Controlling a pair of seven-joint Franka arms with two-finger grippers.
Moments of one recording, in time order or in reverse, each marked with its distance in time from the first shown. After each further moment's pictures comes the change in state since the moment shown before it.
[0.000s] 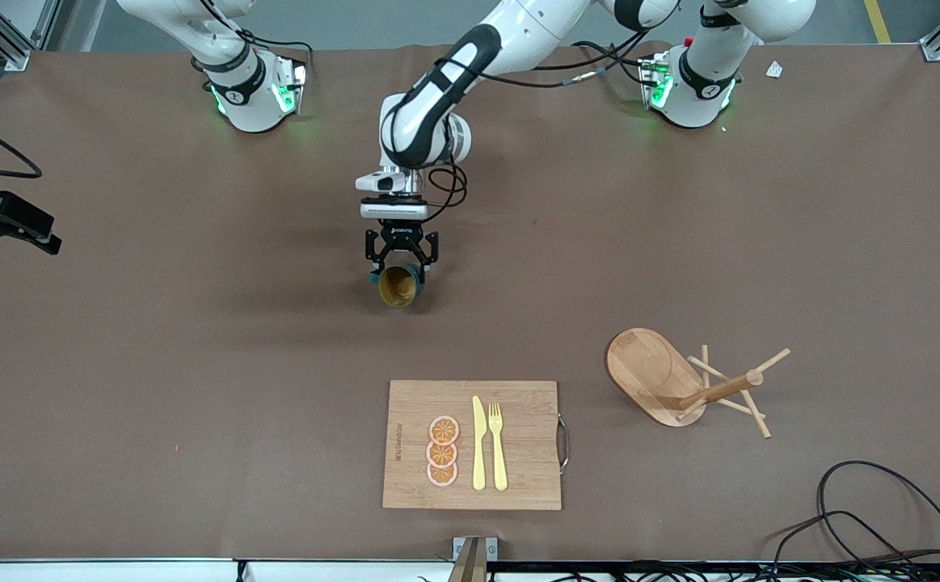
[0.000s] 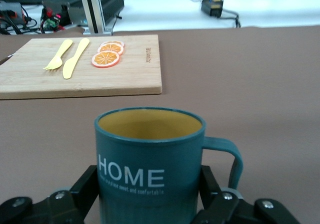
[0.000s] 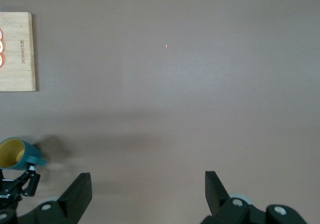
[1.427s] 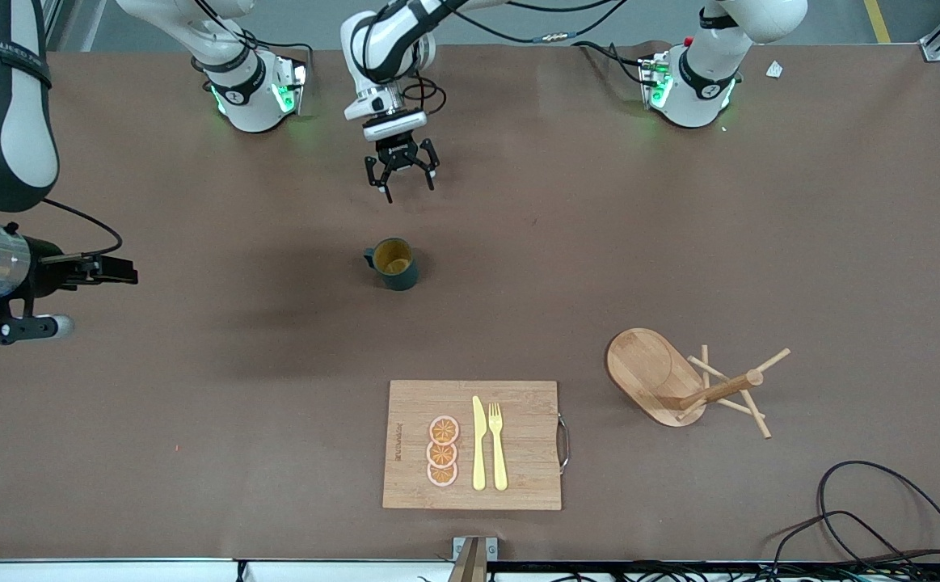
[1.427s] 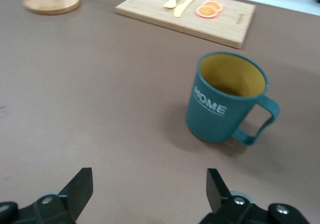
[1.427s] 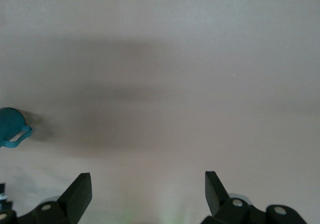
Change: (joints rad) left arm -0.145 -0.106 -0.173 0.034 -0.498 -0.497 -0.144; right arm 0.004 0.197 -0.003 -0.032 0.016 -0.038 -0.115
